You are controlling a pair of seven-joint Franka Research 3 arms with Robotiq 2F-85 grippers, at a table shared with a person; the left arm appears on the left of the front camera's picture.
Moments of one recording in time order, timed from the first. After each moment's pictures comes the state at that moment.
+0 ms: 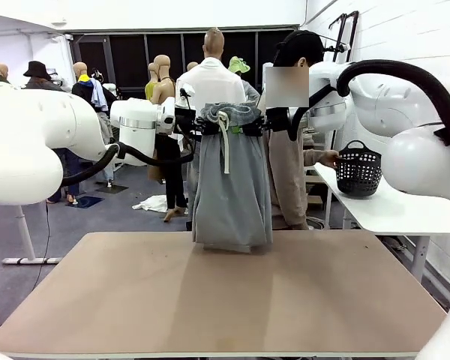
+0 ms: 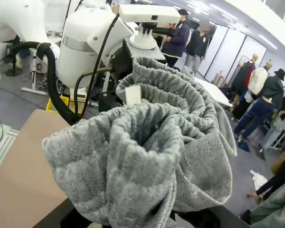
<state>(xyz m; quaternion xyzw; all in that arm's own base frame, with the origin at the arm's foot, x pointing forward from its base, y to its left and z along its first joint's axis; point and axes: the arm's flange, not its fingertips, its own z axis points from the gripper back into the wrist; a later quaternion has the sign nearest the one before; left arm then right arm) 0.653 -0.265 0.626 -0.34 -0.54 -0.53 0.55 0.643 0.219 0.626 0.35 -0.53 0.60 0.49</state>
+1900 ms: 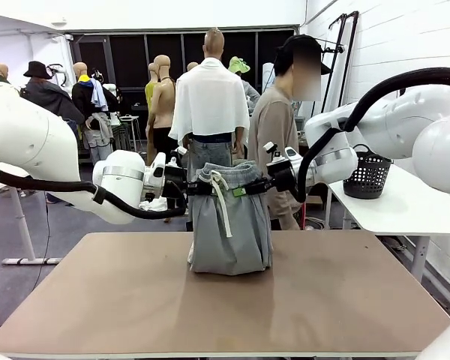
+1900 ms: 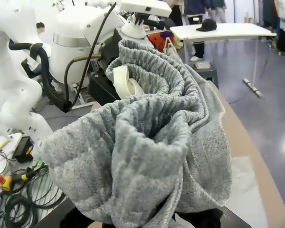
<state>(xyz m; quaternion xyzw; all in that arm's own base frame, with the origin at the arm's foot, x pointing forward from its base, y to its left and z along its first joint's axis) 0.514 -0.245 0.467 -0.48 -0.38 -0.35 0.71 0.535 0.218 0.472 0.48 -0.36 0.51 0.61</state>
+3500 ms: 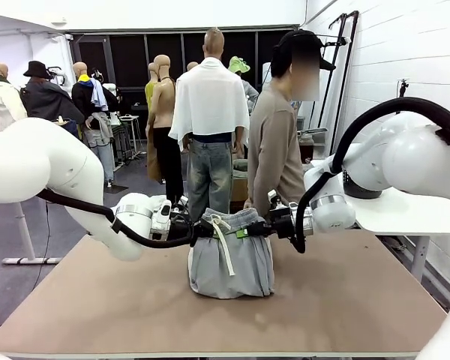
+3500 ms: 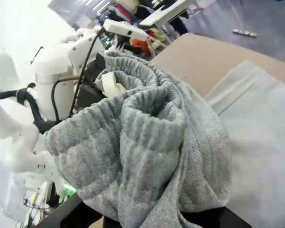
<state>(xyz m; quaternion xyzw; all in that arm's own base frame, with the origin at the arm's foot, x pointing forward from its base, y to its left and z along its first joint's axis) 0.534 -0.243 0.313 -0.56 -0.22 -0.13 0.79 0.542 0.207 0.311 0.57 -0.26 0.31 0.72</state>
